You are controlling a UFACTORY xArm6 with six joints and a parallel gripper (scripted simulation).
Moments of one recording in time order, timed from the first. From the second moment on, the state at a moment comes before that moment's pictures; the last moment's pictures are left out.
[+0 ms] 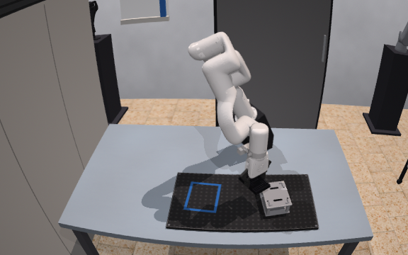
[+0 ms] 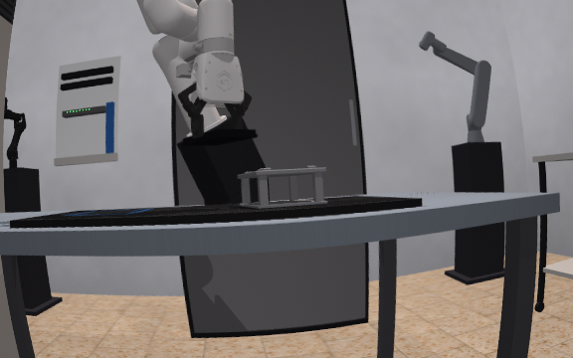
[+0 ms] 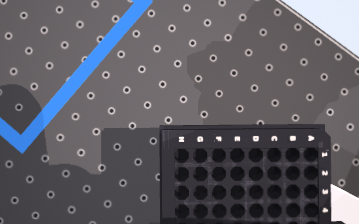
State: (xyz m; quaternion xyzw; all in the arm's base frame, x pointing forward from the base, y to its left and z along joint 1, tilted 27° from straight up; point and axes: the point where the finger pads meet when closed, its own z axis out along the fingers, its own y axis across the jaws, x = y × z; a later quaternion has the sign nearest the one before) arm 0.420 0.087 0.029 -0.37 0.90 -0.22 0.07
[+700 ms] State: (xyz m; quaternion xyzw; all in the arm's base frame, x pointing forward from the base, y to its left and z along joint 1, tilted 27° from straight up) arm 0.418 0.145 0.017 -0.15 0.96 -0.20 0.12
